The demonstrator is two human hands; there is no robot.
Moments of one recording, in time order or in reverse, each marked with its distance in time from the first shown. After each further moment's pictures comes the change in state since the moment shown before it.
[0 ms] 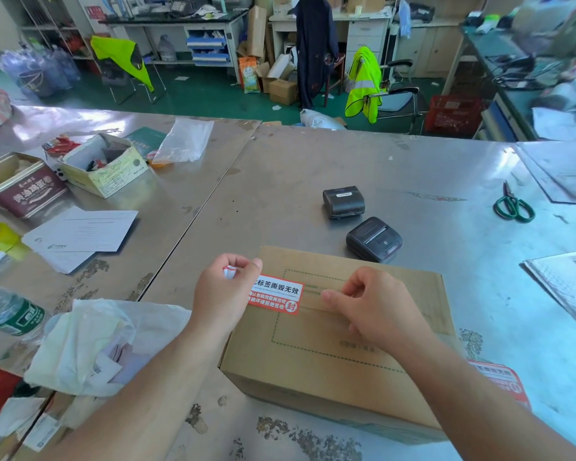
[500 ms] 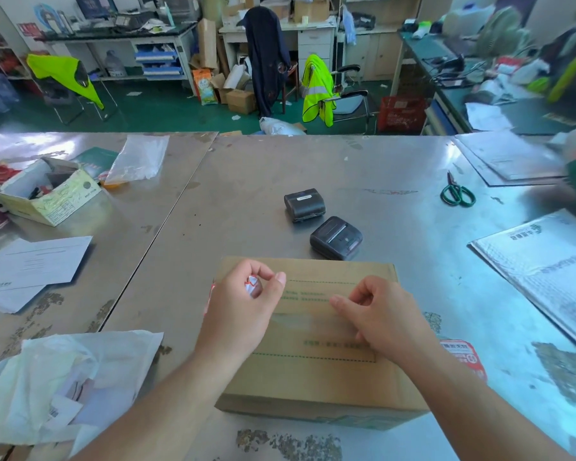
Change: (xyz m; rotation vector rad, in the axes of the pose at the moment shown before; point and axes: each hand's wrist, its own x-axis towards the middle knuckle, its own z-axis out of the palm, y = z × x) left_hand -0.043 0.025 0.042 0.129 -0.193 0.329; right_hand -0.022 0.041 -0.030 0.068 0.123 0.119
